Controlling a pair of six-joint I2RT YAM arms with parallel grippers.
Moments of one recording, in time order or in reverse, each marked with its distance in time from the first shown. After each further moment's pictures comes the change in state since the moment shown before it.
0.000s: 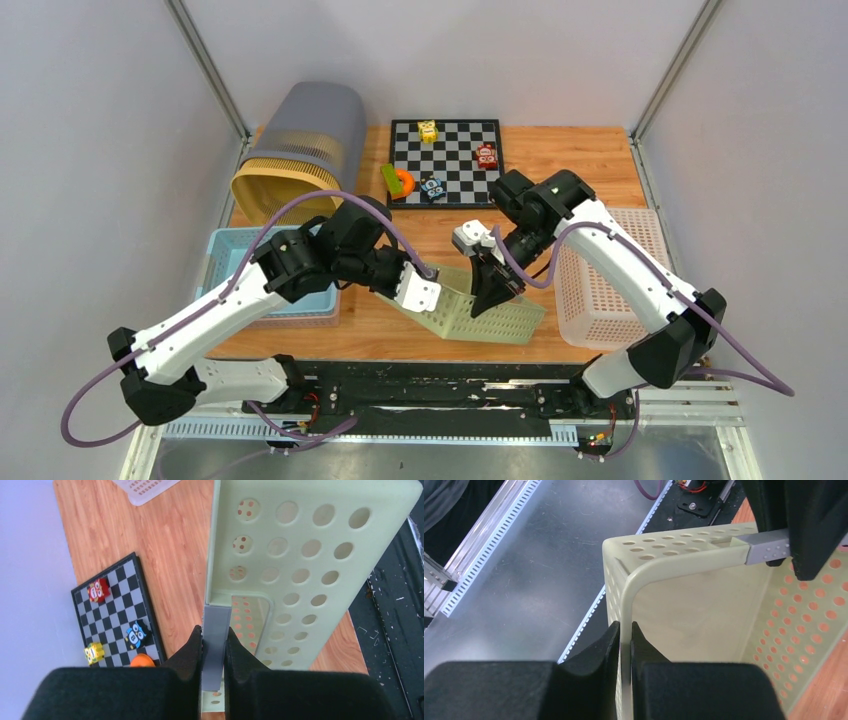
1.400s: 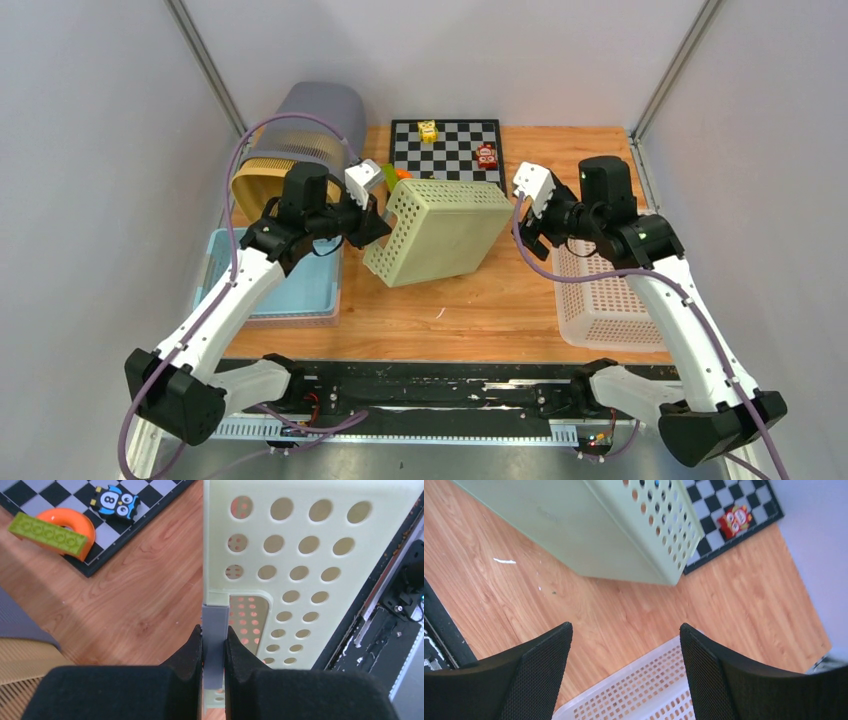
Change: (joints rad) left arm 0.550 -0.018 -0.249 0.422 0.152 -0.877; right arm -0.299 -0.393 -0.238 0.791 0.760 0.657
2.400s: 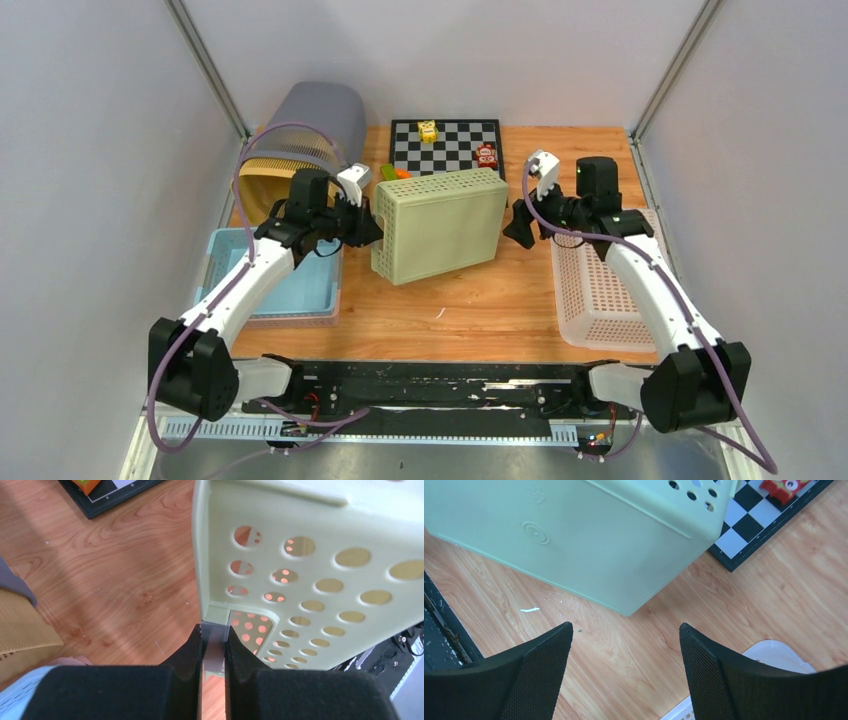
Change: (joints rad) left arm 0.109 0.108 -0.124 0.121 -0.024 -0.157; right arm -0.175 0.120 -0.228 0.326 -0.202 0.313
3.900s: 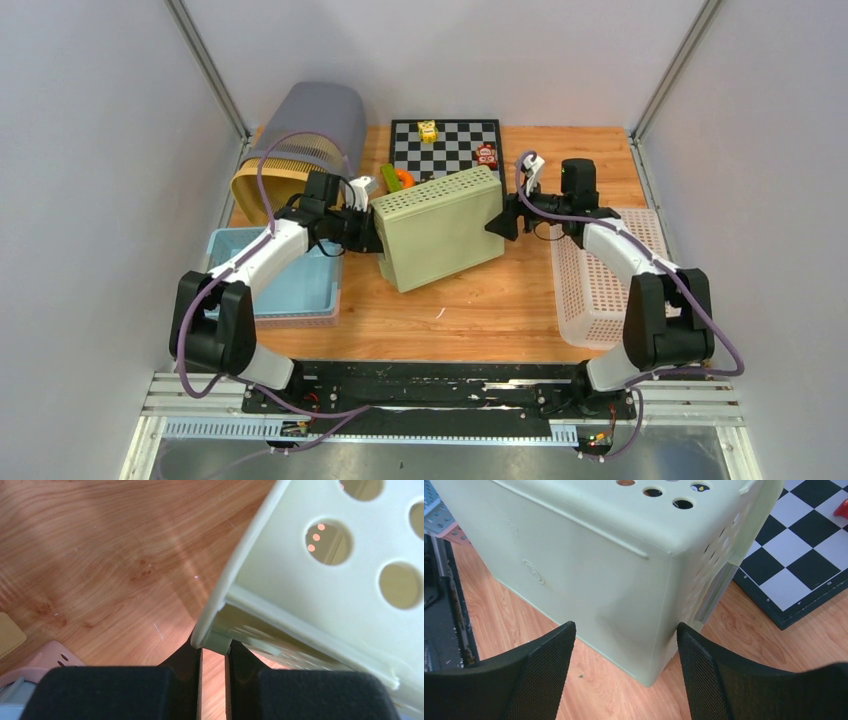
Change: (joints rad) left arm 0.032 0.225 0.027 -0.062 0.045 -0.010; right arm -0.041 0.322 -0.100 0.470 -0.298 0.147
